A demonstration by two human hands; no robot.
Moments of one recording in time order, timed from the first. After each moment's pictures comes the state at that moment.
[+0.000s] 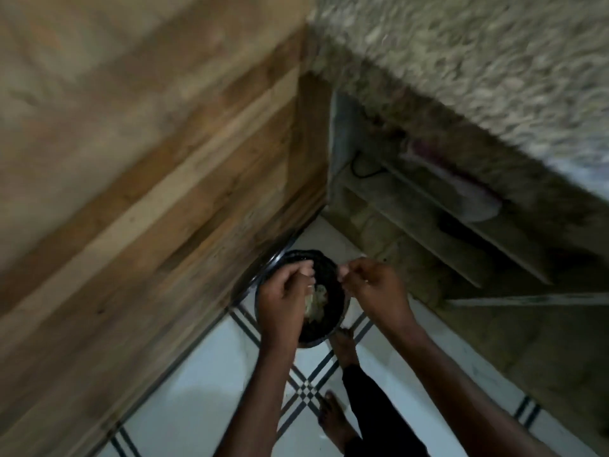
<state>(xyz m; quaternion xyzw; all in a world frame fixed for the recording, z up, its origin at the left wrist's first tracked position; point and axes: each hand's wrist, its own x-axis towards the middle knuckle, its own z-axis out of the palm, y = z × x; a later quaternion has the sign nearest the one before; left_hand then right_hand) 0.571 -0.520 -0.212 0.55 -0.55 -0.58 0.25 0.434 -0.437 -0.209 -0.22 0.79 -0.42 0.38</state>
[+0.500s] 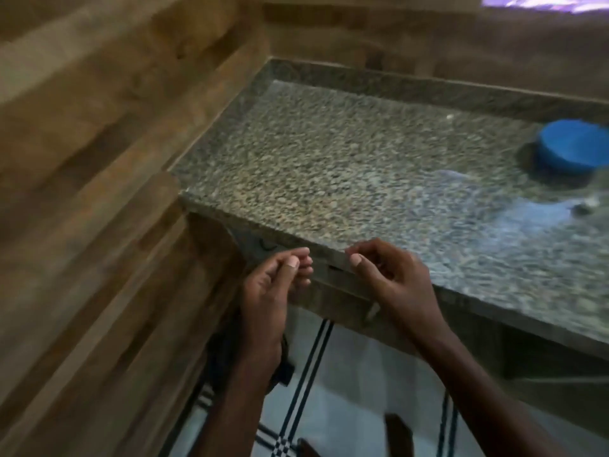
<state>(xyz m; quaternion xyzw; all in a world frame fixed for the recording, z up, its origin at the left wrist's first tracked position) 0.440 -0.350 0.094 0.29 -0.59 -0.71 0.25 0.334 -0.201 0.108 -0.24 0.80 -0.54 0.11</state>
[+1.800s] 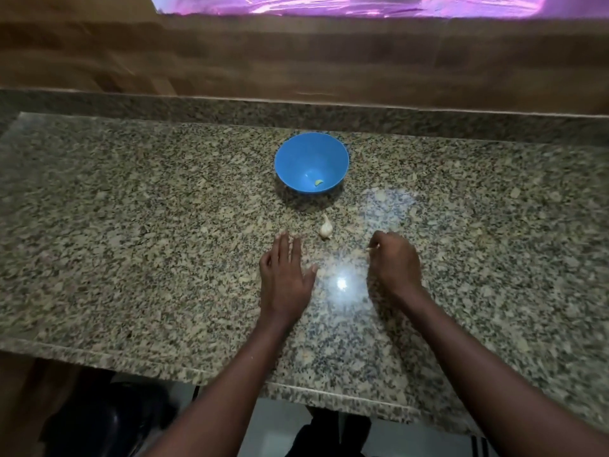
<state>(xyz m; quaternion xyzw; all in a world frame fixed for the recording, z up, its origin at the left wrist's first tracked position) 0.016 0.013 -0.077 0.12 -0.99 -0.12 0.01 -0.073 0.215 -0.016 -0.06 0.97 -0.21 0.04</state>
